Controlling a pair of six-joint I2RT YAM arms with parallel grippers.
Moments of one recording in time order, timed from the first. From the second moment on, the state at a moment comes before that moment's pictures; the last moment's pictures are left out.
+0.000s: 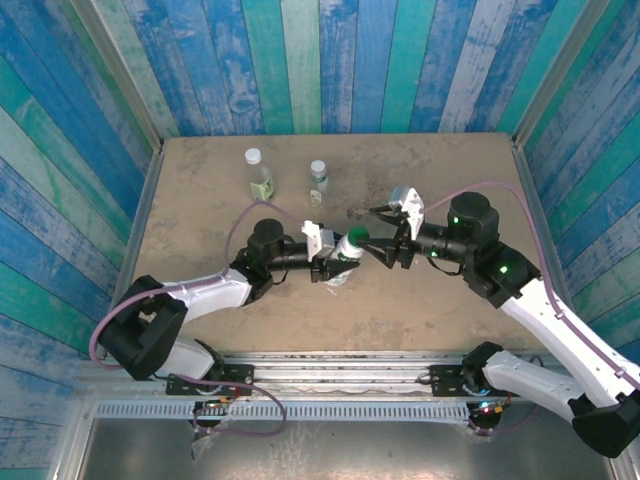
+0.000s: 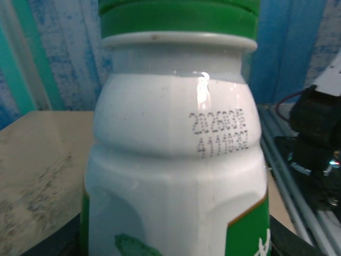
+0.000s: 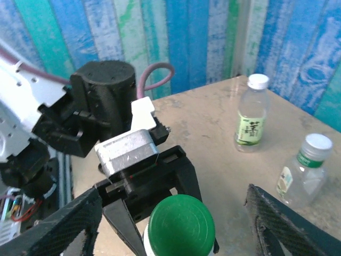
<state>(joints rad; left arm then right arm) -0.66 1.39 0.56 0.77 0.82 0.13 0.61 0.94 0.95 -0.26 -0.56 -0.09</state>
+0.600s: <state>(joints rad) -0.66 1.38 0.58 0.72 0.92 0.16 0.61 1.04 0.95 -0.31 -0.71 -0.17</state>
